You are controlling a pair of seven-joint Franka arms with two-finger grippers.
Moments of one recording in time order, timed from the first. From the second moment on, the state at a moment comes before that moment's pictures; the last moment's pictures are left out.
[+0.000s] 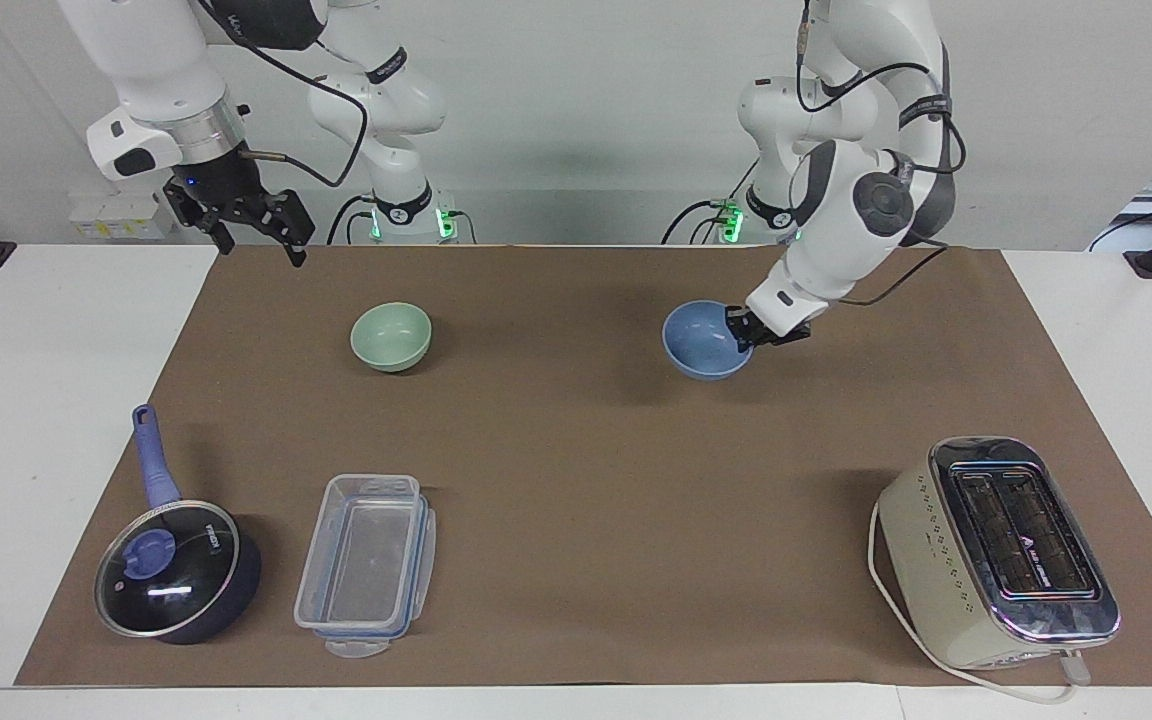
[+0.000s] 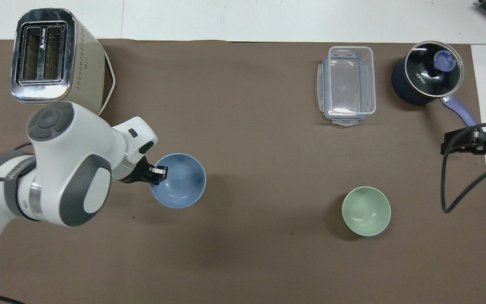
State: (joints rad) left arm -0.25 0.05 -0.13 -2.04 -0.22 1.97 -0.15; right arm -0.04 -0.06 0.02 -1.63 -0.02 1.54 0.19
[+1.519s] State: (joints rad) left arm -0.30 0.04 -0.09 -2.14 -0.37 2.18 -0.19; right arm -0.04 -0.07 0.02 -1.66 -0.02 1.55 0.15
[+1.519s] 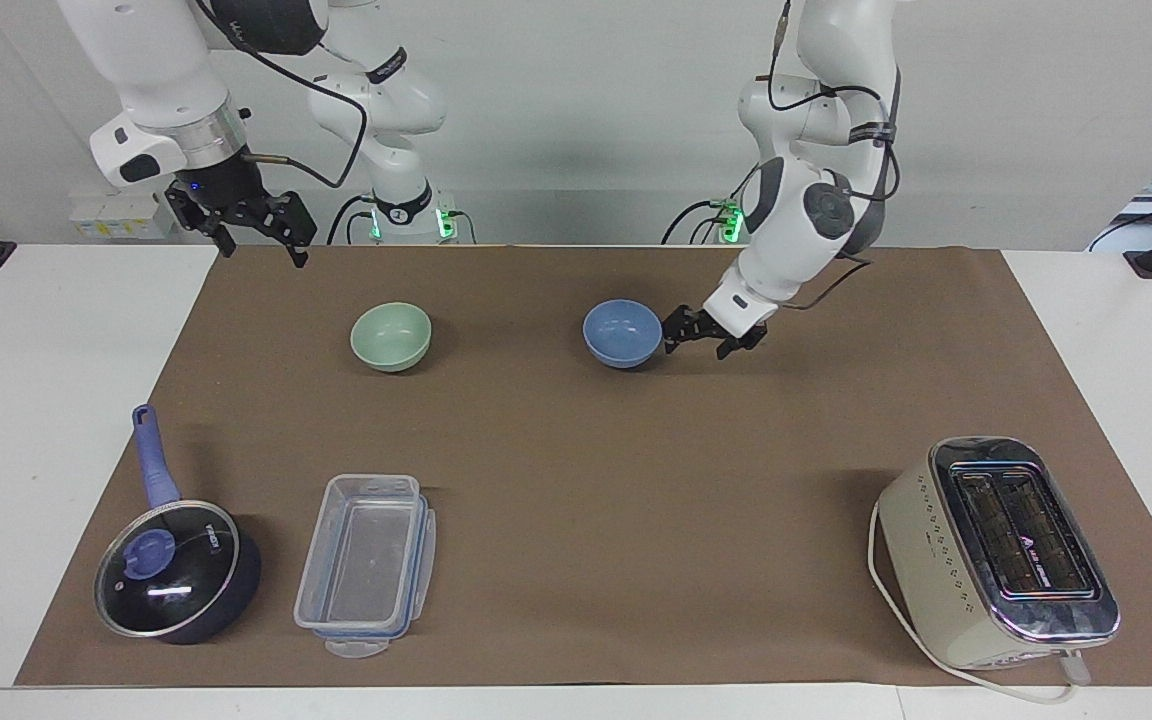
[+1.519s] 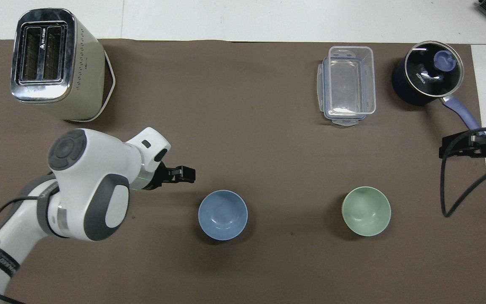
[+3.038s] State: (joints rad) left arm 0.08 0.03 -0.08 -1.72 -0.06 1.76 0.01; right arm -0.07 -0.18 0.02 -2.41 0.07 2.13 -0.02
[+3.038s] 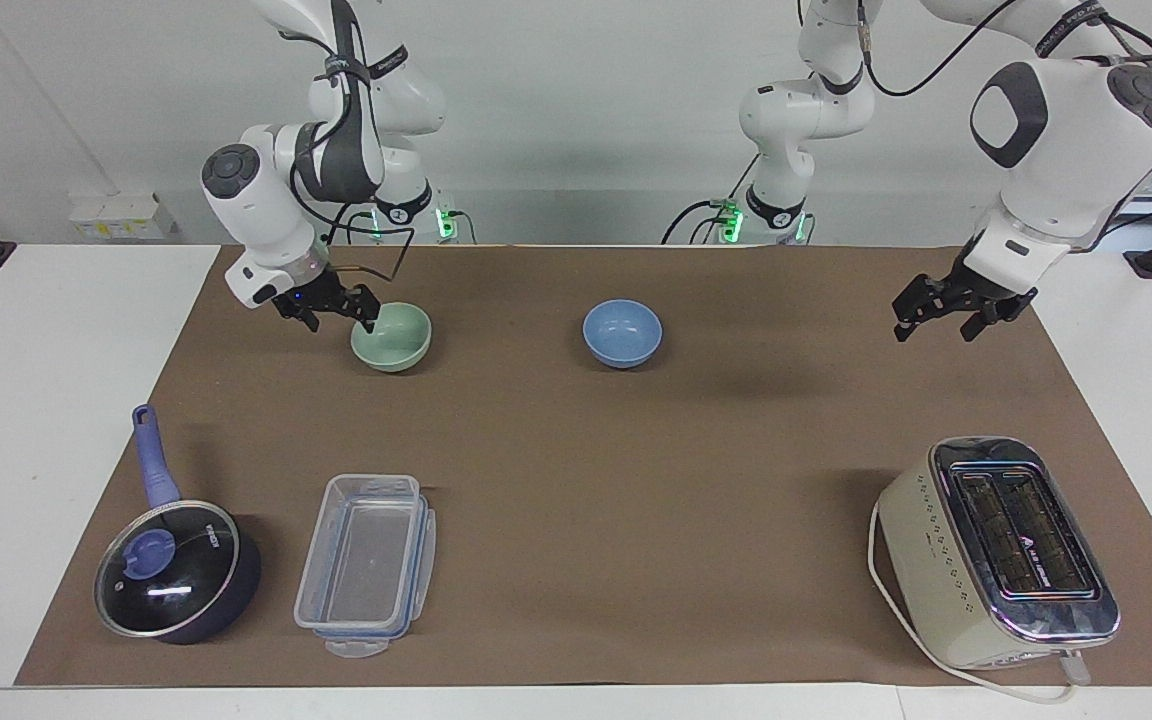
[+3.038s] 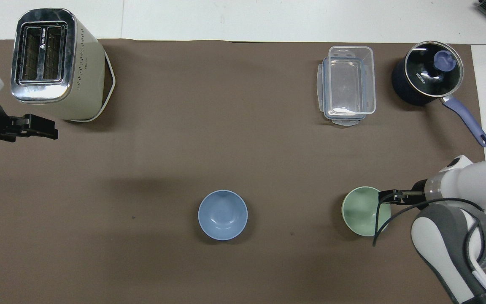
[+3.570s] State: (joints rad) left arm 0.07 0.02 -0.10 -1.71 -0.05 1.72 -0.04; right arm -0.10 -0.16 0.02 -2.52 0.13 2.30 -0.09
